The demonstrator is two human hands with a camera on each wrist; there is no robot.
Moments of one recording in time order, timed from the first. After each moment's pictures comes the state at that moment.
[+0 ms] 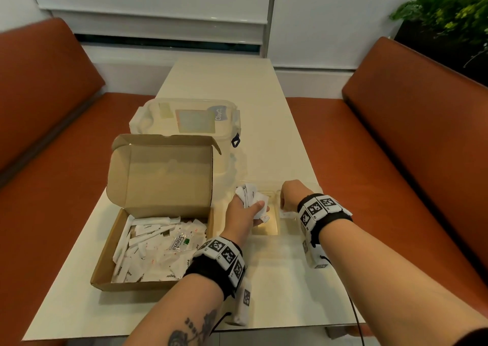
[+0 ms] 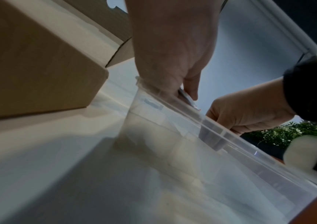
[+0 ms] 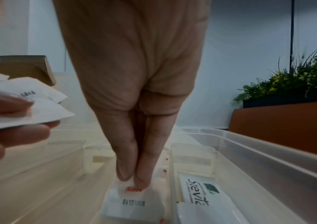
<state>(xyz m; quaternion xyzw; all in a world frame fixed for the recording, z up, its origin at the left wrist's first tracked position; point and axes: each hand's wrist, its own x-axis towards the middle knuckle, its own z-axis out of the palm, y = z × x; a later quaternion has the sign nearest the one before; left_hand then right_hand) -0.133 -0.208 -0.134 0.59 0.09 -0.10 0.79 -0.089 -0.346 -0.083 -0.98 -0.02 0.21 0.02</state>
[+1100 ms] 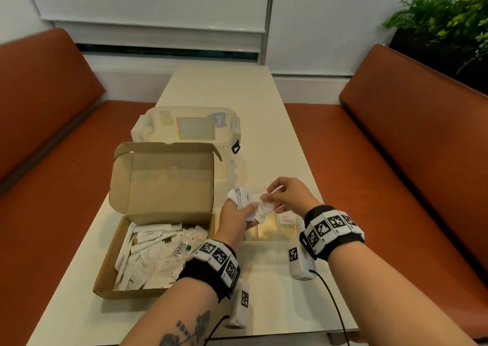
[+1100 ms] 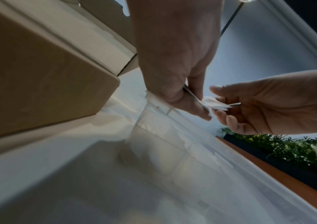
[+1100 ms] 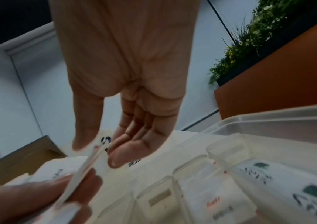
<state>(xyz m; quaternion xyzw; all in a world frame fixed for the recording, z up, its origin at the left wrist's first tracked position) -0.133 -0.194 -0.119 0.56 0.11 -0.11 0.81 -0.109 -0.341 -0.069 -0.84 0.06 0.12 0.52</state>
